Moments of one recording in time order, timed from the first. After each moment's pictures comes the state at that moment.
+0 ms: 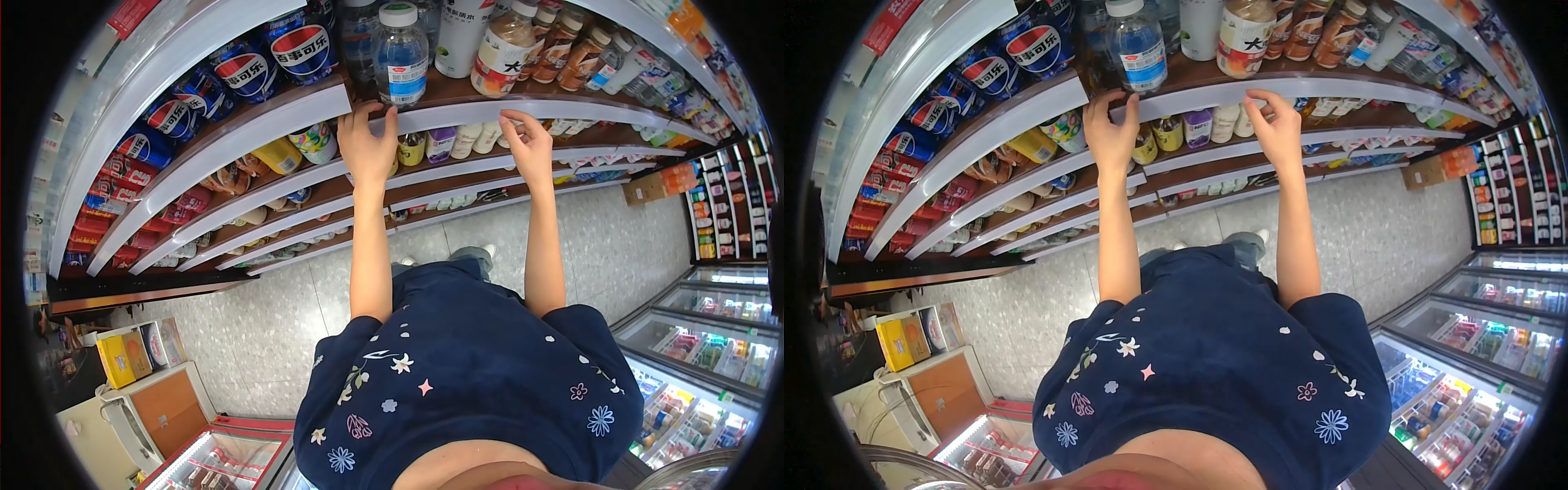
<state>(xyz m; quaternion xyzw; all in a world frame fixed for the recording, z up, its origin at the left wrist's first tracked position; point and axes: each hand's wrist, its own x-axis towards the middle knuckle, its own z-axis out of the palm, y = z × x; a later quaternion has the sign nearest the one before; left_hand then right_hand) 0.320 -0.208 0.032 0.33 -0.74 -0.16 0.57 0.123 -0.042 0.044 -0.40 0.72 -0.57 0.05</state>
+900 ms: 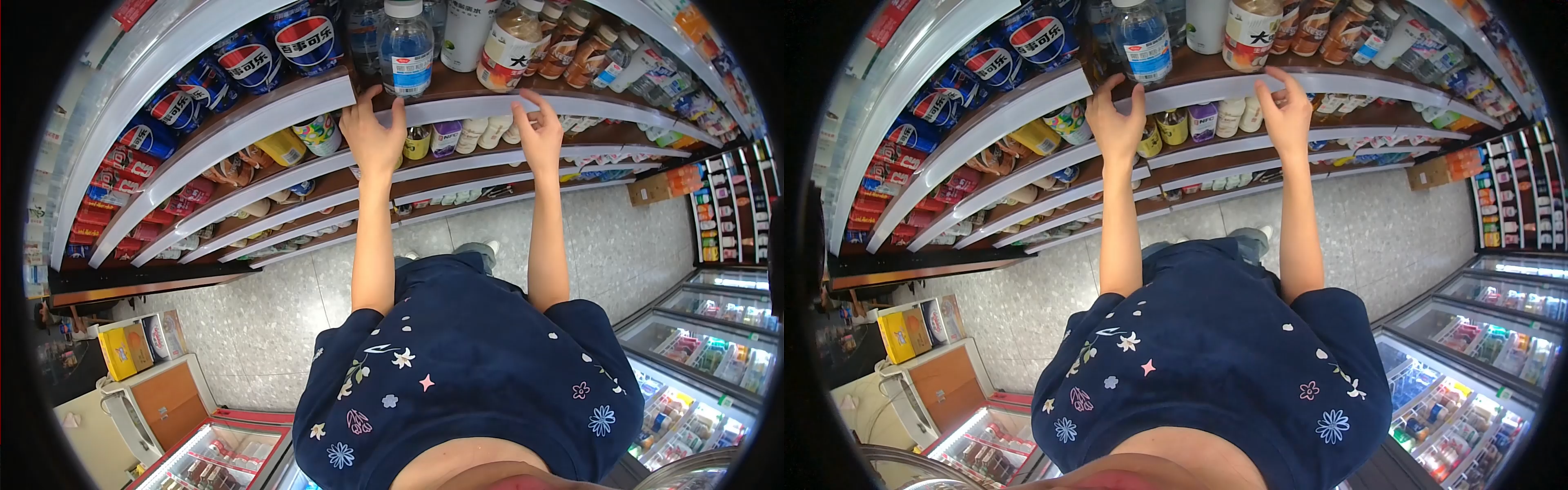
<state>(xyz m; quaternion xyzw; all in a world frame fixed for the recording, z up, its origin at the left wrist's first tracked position) 0.318 -0.205 0.036 0.35 -0.74 -0.14 0.55 0.120 -0.051 0.053 -0.37 0.71 -0.60 0.00</state>
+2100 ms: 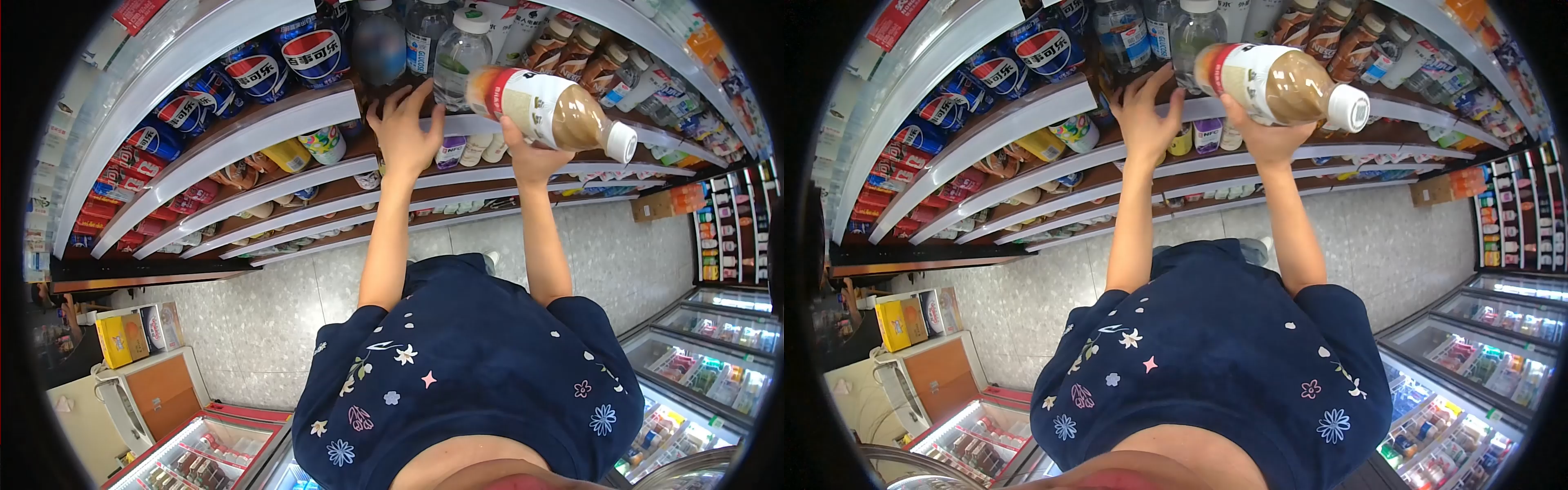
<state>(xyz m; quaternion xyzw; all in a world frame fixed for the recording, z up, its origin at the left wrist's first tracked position) 0.283 -0.193 0.058 0.28 -0.80 -0.08 0.52 0.151 -0.085 0.085 -0.45 0.44 -0.75 -0.19</state>
